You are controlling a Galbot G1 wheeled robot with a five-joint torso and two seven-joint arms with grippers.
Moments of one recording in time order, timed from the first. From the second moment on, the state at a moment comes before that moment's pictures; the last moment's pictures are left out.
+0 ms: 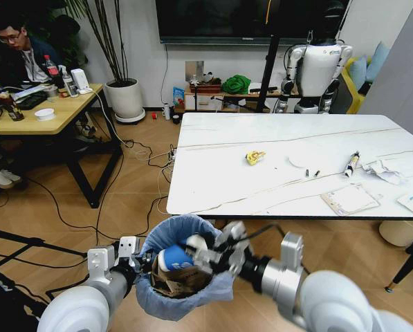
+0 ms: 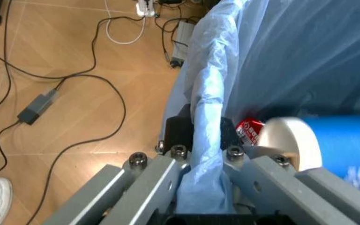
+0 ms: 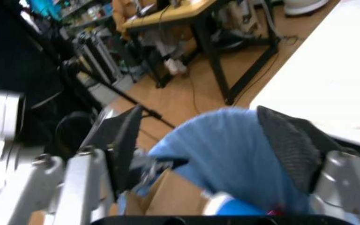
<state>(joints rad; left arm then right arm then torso) 1.49 -0.92 -0.35 -2.43 -1.12 0.74 -0.74 -1.17 0.79 0.09 2.46 1.15 -0.47 0.22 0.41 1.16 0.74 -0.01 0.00</state>
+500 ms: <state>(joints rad) 1.52 -0.92 -0.35 -2.45 -1.11 0.74 -0.73 -0.98 0.82 0.19 2.30 1.20 -0.45 0.35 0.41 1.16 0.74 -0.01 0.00</state>
